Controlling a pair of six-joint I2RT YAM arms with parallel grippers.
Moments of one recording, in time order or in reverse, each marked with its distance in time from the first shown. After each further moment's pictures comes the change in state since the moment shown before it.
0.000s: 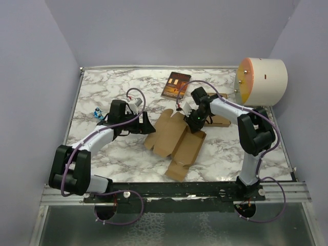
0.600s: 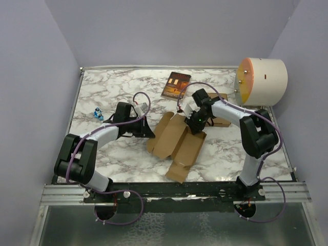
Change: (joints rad) left arm -0.038 0.134 0.002 0.014 0.113 -0.042; right arm 0.000 -0.034 -0.059 0.039 0.000 -0.011
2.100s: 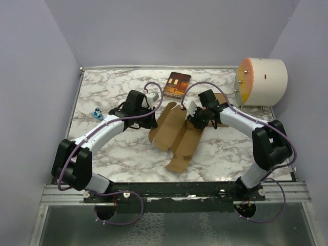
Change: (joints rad) left arm -0.177 -0.049 0.274 -0.290 -0.349 0.145; right arm 0.004 -0.199 -0.175 0.238 0.139 -0.033
